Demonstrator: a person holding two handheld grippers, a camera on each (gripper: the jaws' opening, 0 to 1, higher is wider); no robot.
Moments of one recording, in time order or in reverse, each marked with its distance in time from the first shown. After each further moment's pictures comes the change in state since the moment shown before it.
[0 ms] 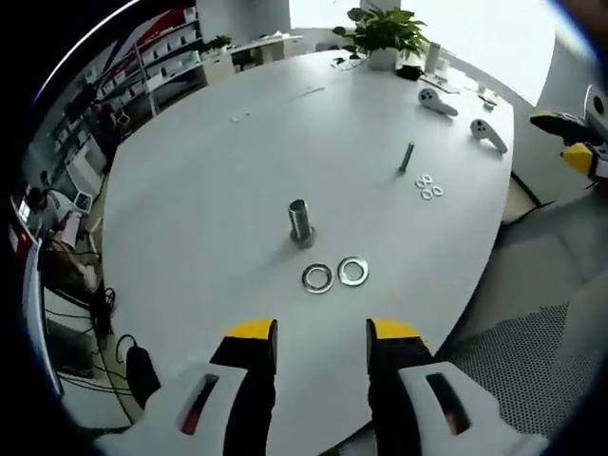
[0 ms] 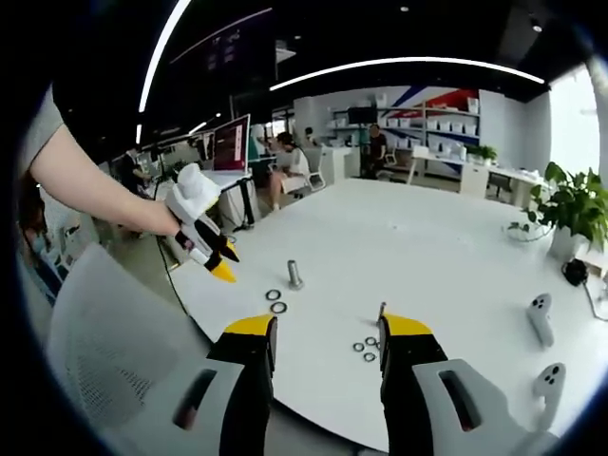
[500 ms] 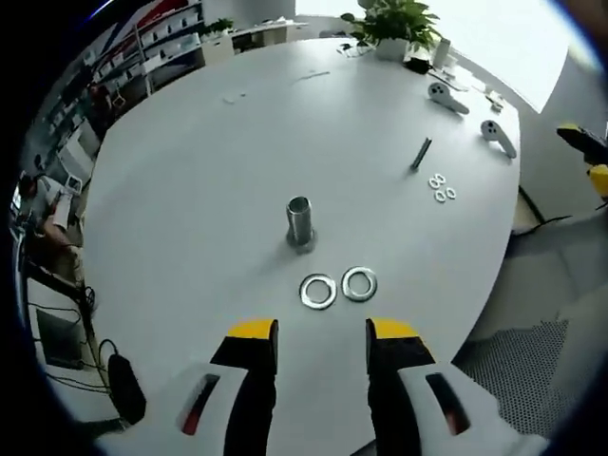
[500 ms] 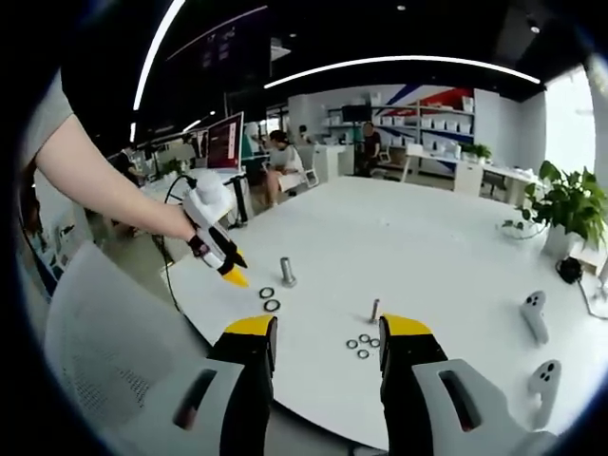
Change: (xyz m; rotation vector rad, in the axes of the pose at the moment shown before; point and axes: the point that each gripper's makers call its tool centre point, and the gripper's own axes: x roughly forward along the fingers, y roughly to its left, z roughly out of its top) left arm 0.033 0.000 0.013 -0.057 0.030 -0.041; right arm -0.001 -0.006 -0.003 0.002 0.012 -0.030
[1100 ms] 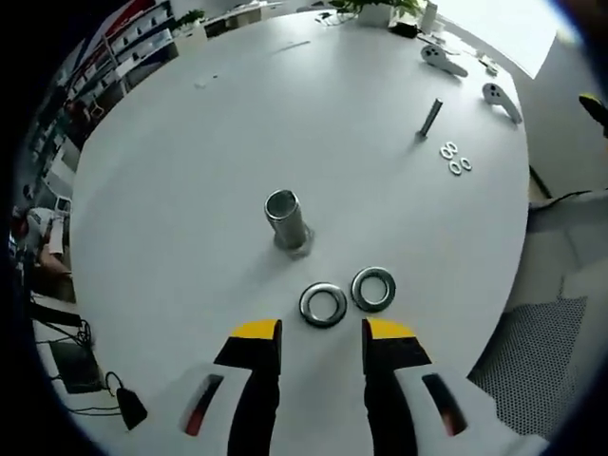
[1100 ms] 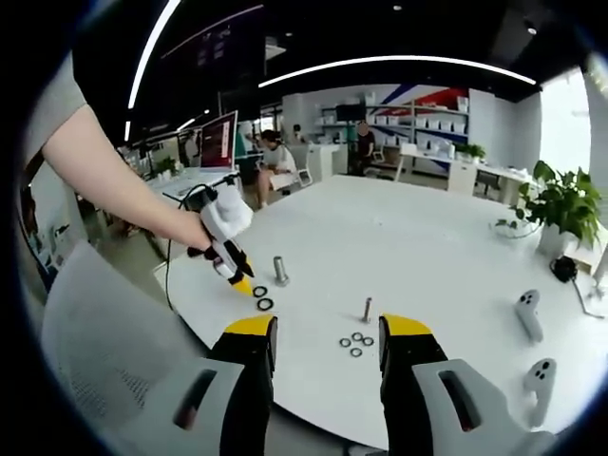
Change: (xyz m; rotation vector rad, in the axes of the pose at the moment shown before) left arm 0.039 0.005 -0.002 0.104 0.129 -0.011; right arm -0.001 -0.006 -0.002 -0.002 0.007 -0.028
